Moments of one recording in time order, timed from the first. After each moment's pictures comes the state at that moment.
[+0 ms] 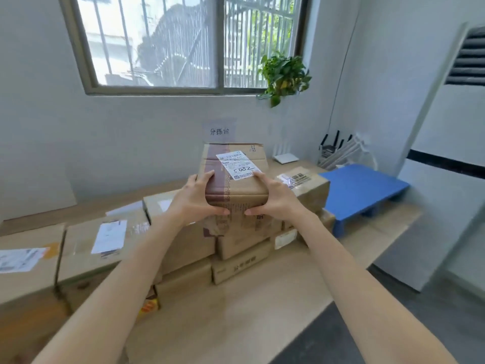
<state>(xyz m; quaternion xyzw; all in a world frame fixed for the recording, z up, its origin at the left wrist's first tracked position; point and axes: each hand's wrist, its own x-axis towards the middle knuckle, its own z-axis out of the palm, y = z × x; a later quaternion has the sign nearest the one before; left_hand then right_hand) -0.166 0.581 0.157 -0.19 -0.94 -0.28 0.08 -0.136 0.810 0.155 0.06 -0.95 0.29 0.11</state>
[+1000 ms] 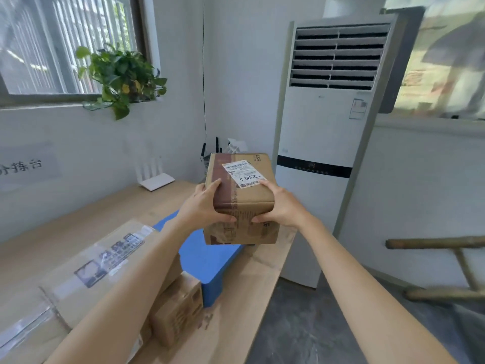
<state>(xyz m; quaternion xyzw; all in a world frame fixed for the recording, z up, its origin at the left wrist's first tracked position) -0.378 1.173 0.156 -0.41 -0.87 -0.28 -0.01 -0.241 1.355 0.159 -0.19 -0.93 0.27 0.15</state>
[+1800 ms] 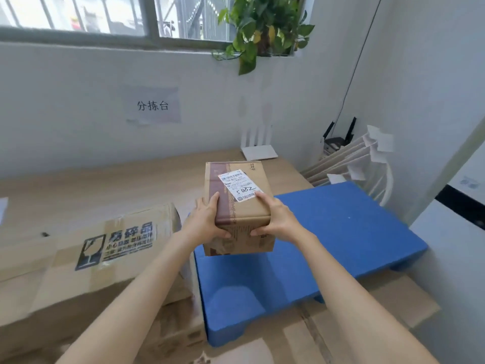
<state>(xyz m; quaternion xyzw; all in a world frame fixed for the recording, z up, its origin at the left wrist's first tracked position) -0.560 1.218 0.043 -0.04 -0.96 -0.27 -0.05 -0.573 1.437 0.043 0.09 -0.94 0.32 -0.04</state>
